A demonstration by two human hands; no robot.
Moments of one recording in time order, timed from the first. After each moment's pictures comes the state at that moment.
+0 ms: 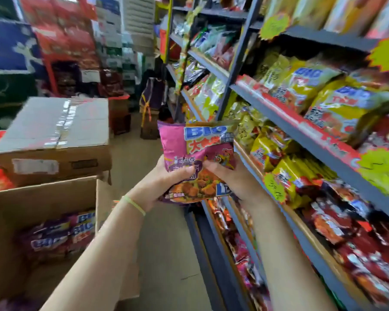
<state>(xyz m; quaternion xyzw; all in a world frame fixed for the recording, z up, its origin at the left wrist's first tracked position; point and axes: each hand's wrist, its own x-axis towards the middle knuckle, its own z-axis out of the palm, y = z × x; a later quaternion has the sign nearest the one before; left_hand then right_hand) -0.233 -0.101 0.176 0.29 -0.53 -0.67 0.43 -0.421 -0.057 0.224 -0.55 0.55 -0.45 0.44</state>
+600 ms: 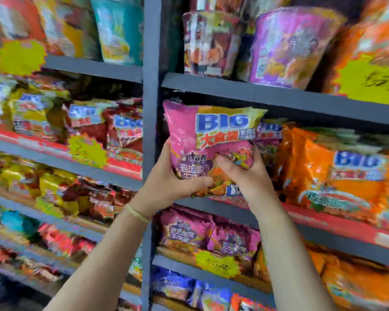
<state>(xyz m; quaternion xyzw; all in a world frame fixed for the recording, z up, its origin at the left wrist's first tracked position) -0.627 0.190 0.295 -0.10 -0.72 -0.62 0.29 -0.711 0.354 0.314 -0.27 0.67 -0.69 -0.02</state>
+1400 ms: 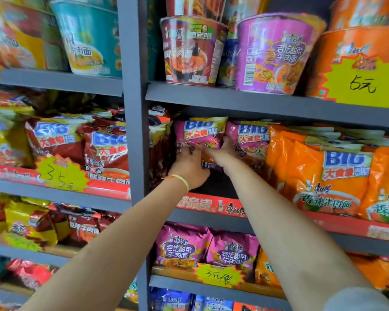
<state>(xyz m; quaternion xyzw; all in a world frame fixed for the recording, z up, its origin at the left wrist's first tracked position) -0.771 0.185 0.301 0.05 -0.96 -0.21 0.17 -0.843 0.285 0.327 -0.09 0.82 -0.56 -0.04</state>
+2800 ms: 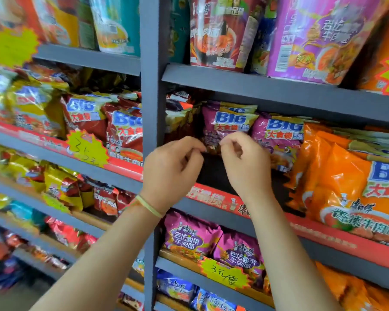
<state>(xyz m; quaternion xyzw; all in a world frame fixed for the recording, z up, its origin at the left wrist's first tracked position) -0.660 0.175 0.303 -0.01 -0.81 -0.27 0.52 -0.744 0.310 0.322 -0.35 0.77 -0.47 -0.27</state>
